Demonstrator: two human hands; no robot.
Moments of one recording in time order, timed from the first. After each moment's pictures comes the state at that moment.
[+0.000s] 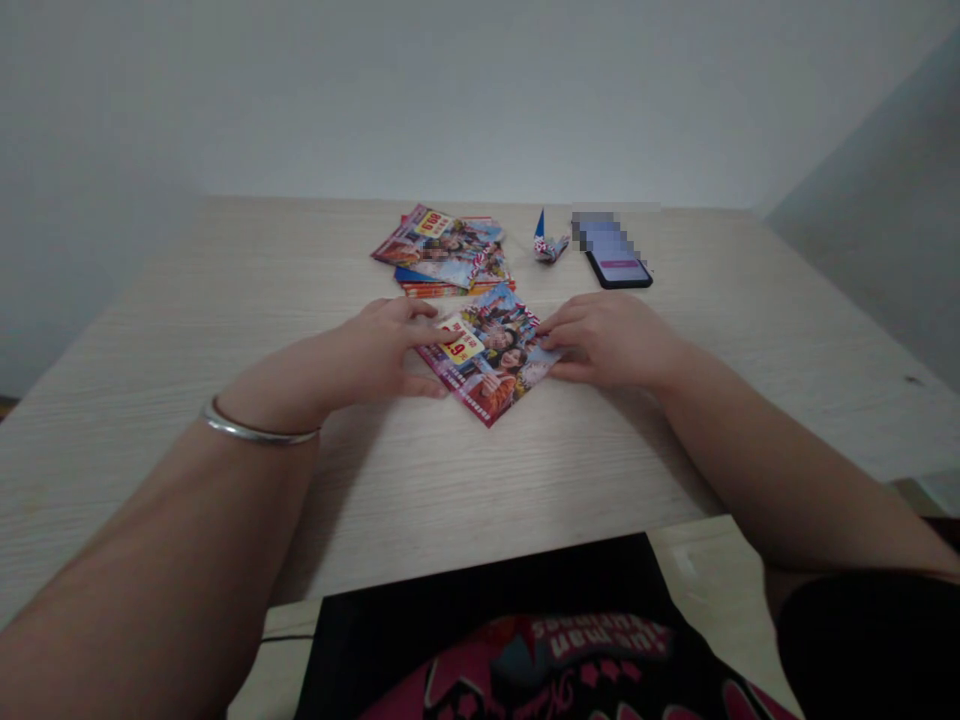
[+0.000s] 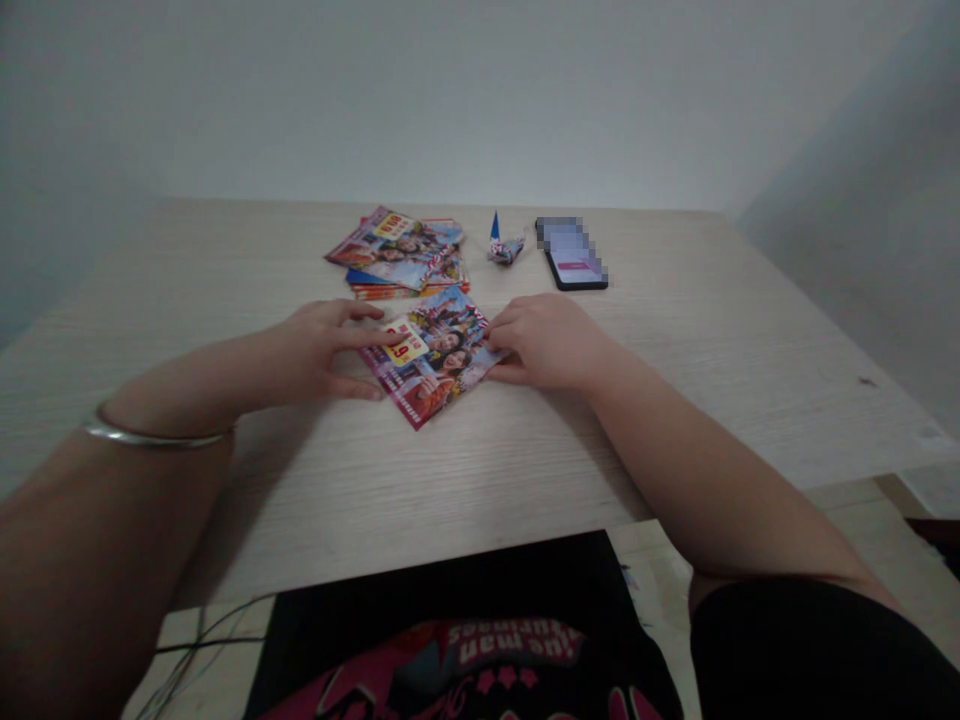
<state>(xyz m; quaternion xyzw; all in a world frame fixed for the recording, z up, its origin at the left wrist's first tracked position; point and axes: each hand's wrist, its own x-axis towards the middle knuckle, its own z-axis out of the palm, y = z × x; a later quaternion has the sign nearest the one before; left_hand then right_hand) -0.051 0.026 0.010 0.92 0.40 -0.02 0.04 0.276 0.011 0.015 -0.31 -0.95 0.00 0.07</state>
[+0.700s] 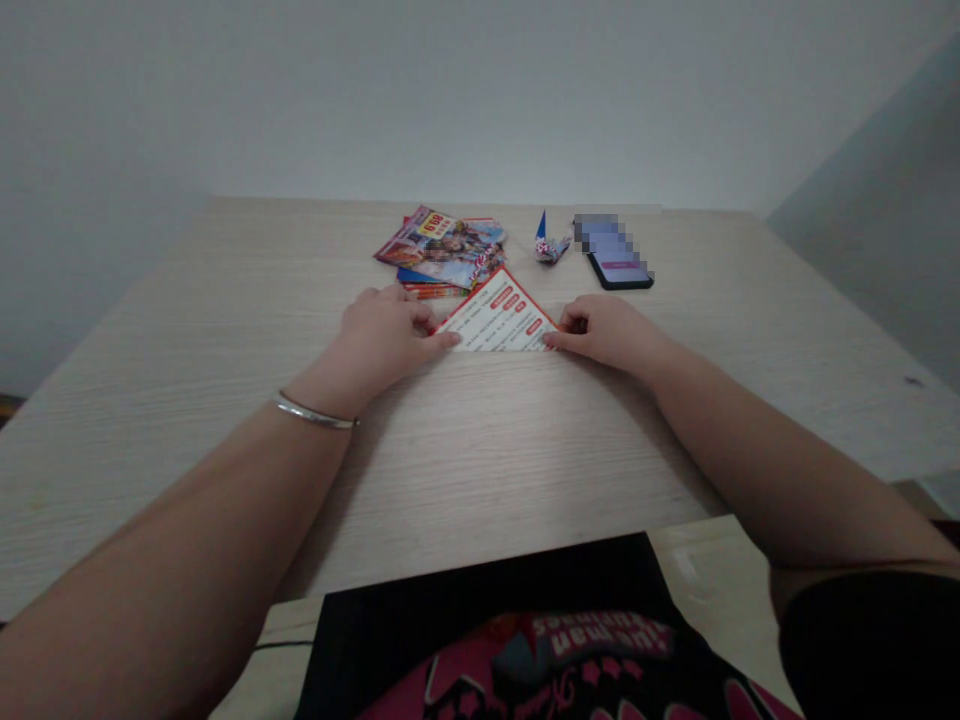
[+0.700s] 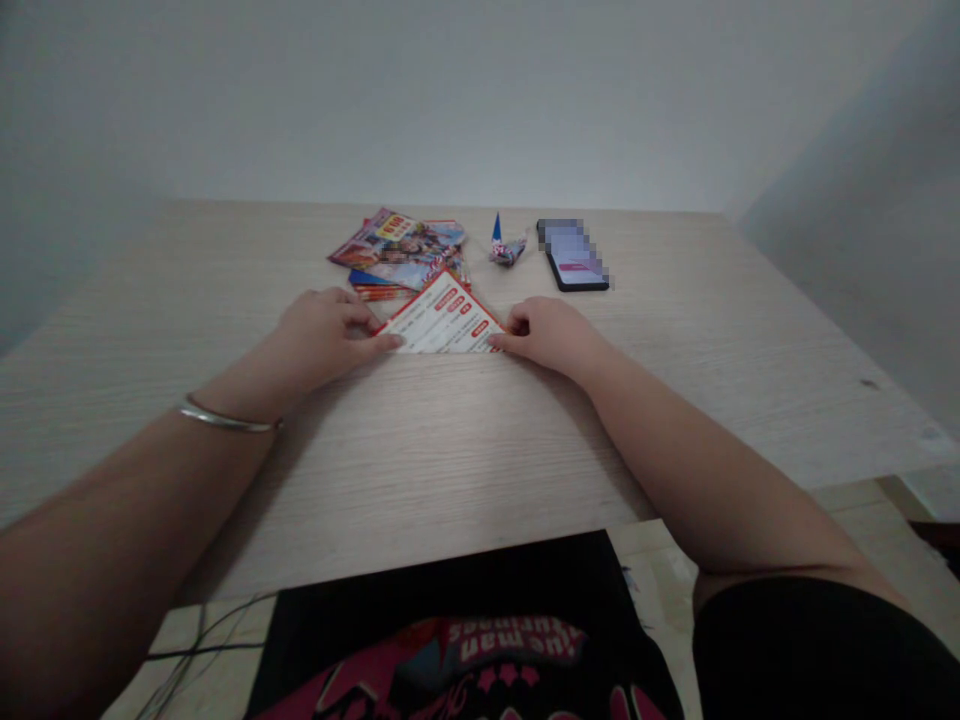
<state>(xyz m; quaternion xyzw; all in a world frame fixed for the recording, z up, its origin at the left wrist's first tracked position) -0.040 0.029 0.001 0.81 0.59 0.05 0.02 0.257 0.021 0.007 -0.59 -0.79 0.14 0.06</state>
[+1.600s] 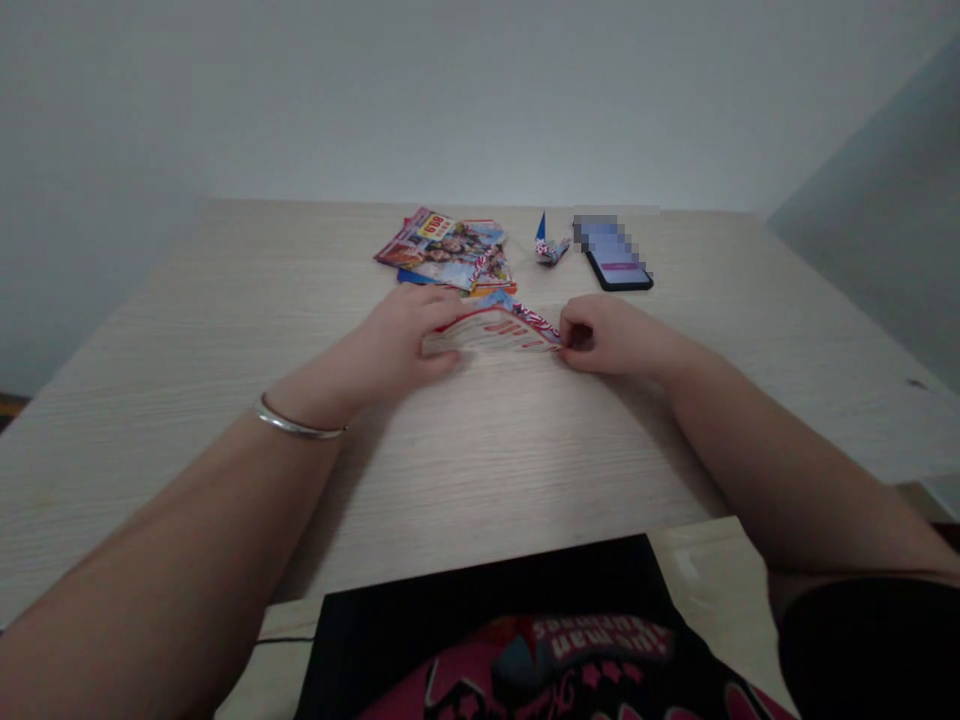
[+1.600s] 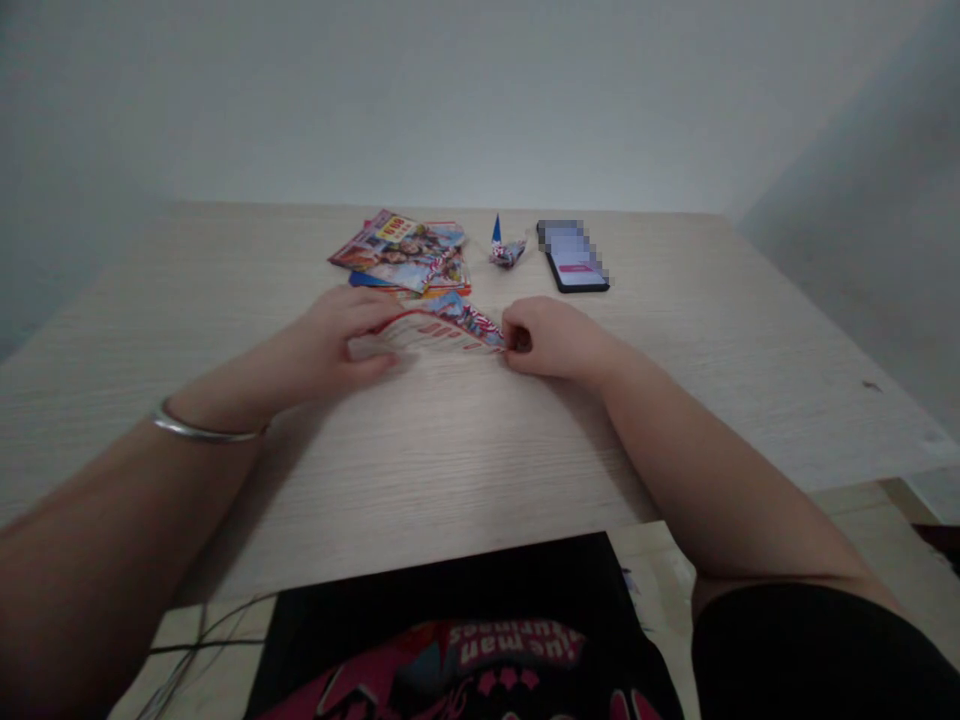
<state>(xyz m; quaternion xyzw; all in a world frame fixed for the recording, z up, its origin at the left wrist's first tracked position) -0.035 0.014 0.018 0.92 0.35 0.18 0.08 0.270 0.014 0.019 -0.48 -0.86 0.14 0.08</state>
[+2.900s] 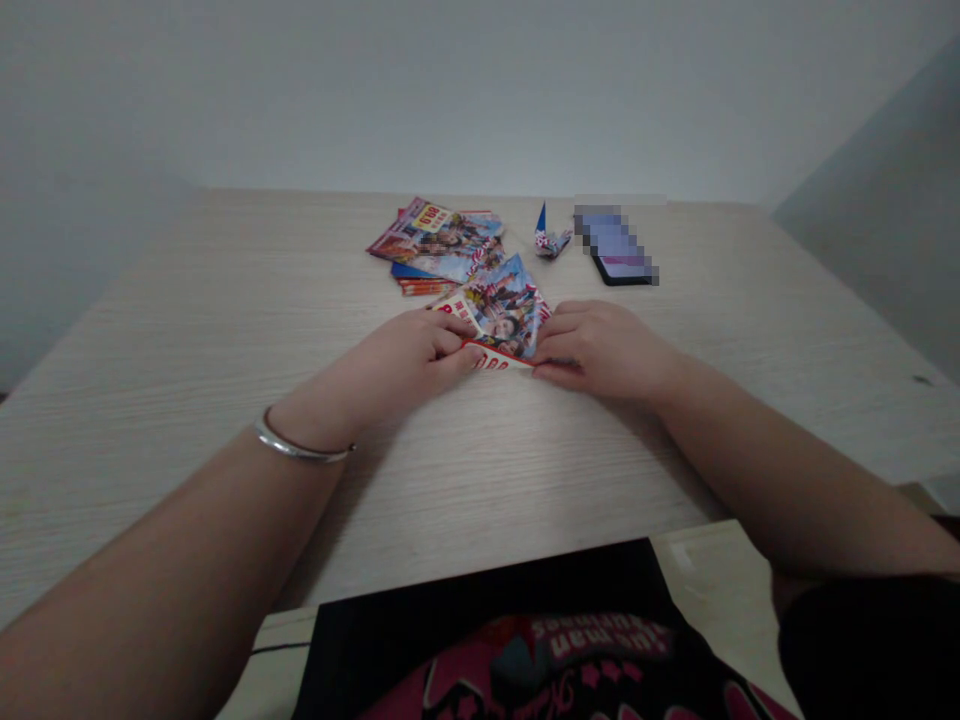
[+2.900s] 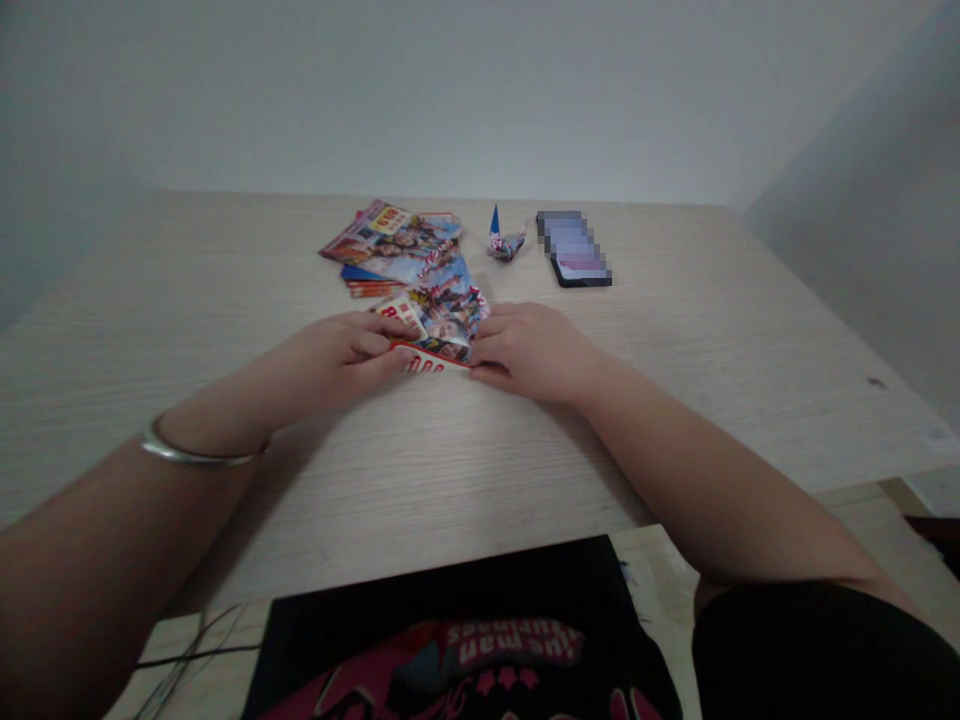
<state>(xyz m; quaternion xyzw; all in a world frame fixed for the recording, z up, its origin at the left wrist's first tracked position) -0.031 0.004 0.012 0.89 0.39 0.13 0.22 0.240 0.005 0.009 -0.29 -0.96 0.01 0.07</state>
